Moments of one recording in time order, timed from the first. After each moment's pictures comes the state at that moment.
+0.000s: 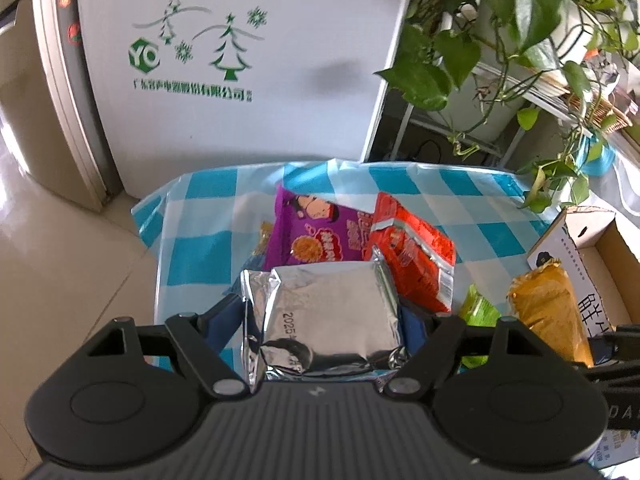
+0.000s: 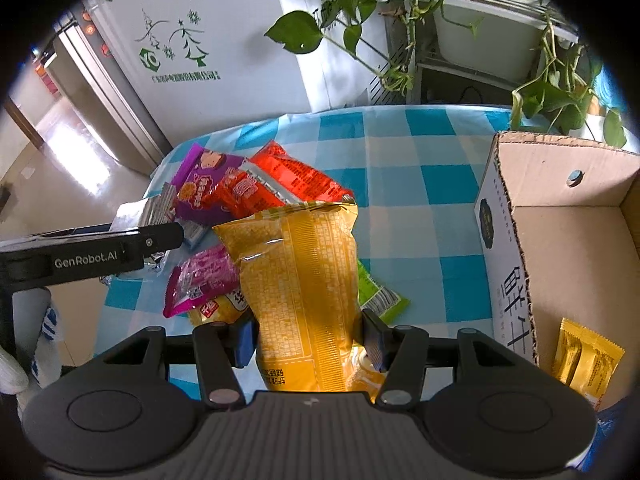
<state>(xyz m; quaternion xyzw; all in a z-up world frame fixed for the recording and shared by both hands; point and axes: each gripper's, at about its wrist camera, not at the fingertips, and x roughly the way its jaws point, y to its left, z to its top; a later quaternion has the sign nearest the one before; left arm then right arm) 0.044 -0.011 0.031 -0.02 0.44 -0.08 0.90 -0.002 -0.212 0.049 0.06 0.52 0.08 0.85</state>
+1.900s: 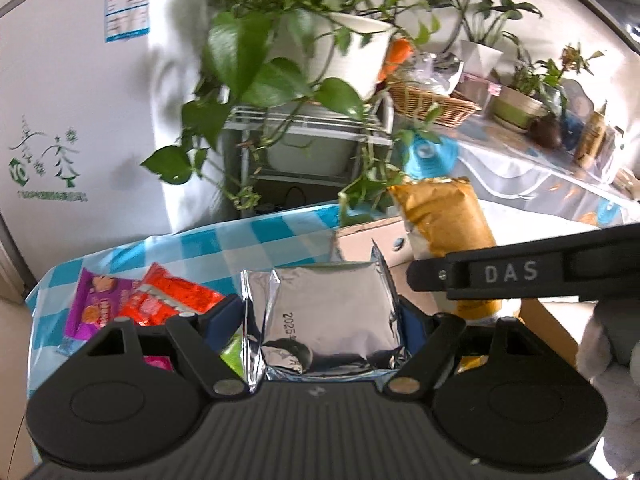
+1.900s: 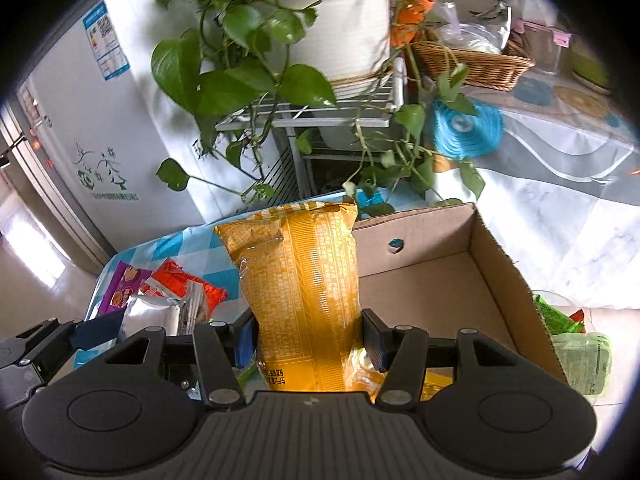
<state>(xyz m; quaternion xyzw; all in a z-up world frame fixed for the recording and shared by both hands) -0.025 -0.174 0.089 0.02 0.35 -0.22 0.91 -0.039 -0.318 0.115 0.10 0.41 -0.02 0.91</state>
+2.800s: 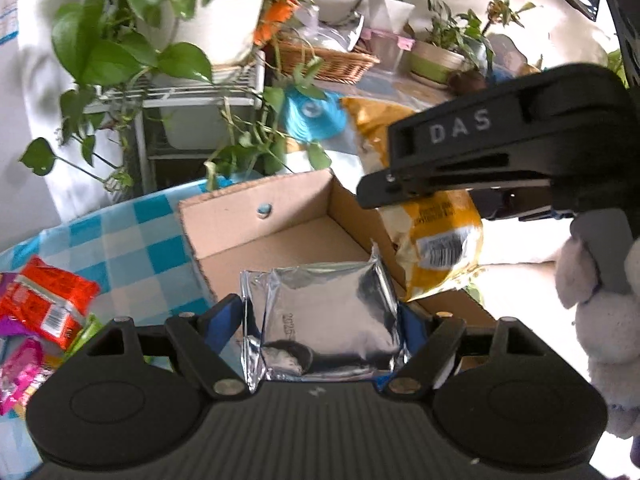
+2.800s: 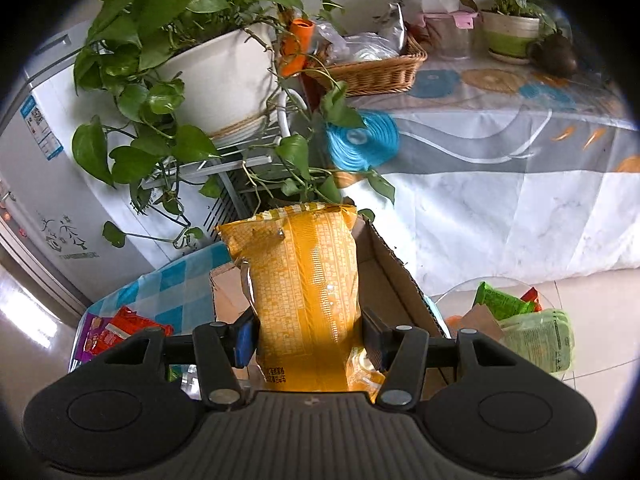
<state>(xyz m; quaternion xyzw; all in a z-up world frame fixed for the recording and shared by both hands) -0.056 -0.271 0.075 0.04 0.38 -0.31 0.87 -0.073 -0.405 0.130 0.17 0.38 -0.09 0.91</state>
